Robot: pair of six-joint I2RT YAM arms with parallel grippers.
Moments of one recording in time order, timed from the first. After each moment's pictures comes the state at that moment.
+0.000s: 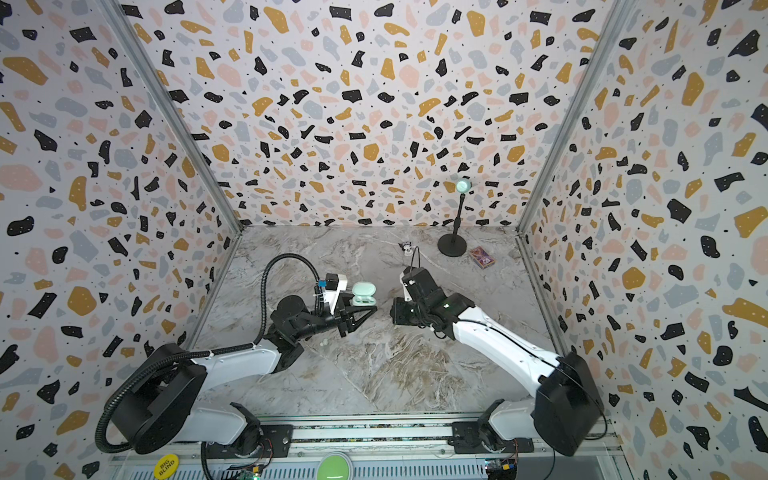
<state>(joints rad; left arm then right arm) -0.60 1.41 0.50 0.99 0.67 -0.40 0.69 1.27 1.01 -0.53 -0.18 0.60</state>
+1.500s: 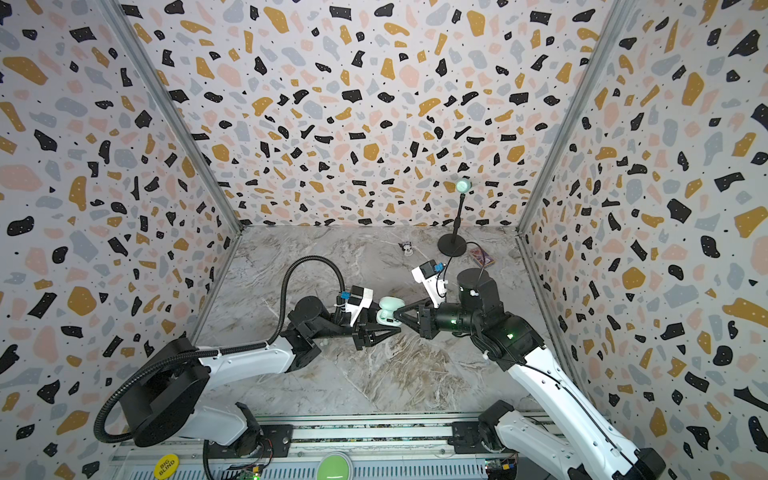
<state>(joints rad) -0.80 1.45 0.63 0.98 0.79 -0.25 0.58 0.90 1.00 -0.54 -0.68 0.39</state>
